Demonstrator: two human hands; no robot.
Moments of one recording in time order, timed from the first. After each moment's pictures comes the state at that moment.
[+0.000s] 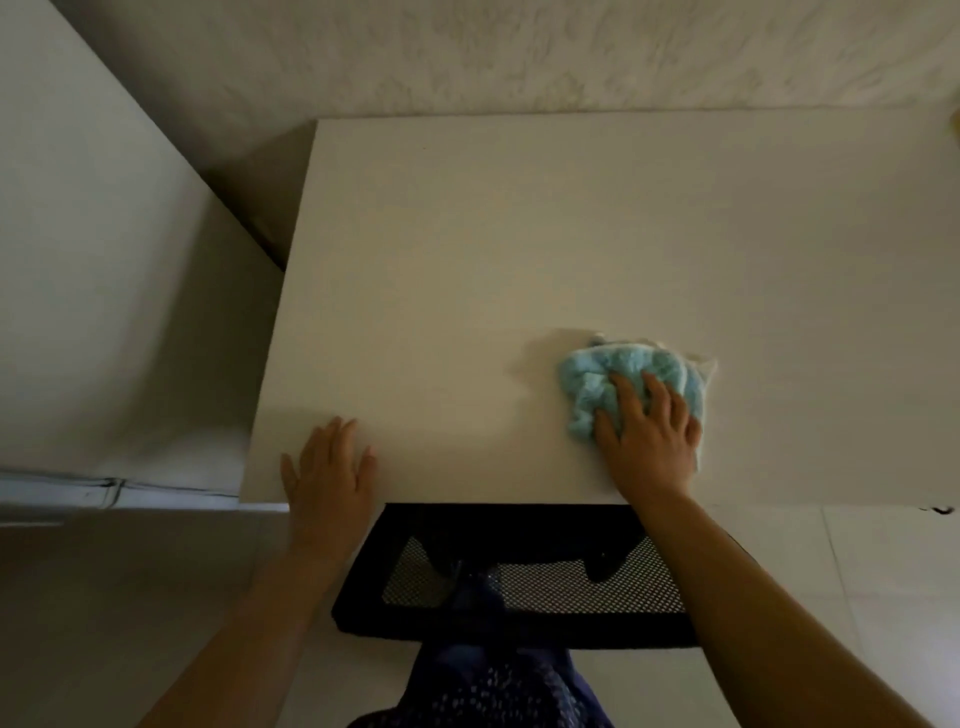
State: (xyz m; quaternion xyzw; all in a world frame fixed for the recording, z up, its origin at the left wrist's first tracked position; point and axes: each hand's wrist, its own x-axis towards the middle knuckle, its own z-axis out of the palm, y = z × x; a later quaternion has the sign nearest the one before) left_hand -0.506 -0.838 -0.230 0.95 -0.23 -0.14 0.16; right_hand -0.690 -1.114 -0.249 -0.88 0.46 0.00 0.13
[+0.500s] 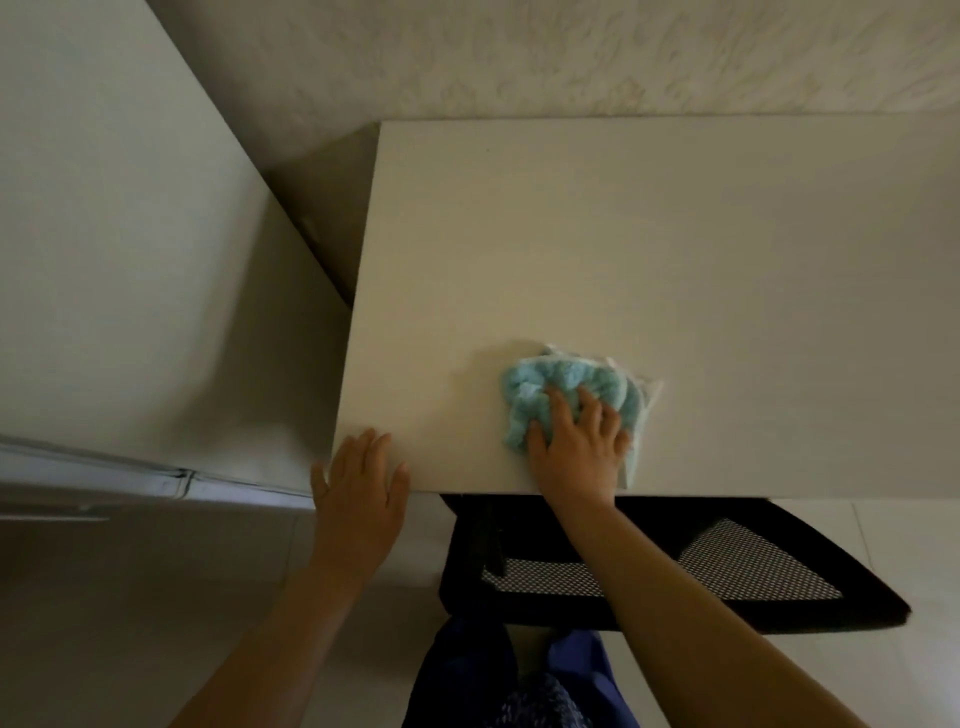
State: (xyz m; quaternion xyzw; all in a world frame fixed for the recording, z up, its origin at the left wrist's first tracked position) left_hand -0.482 -0.768 -0.217 0.94 -0.28 -0.14 0.11; right_hand -0.590 -0.973 -0.244 -0.87 0.46 0.01 0.18
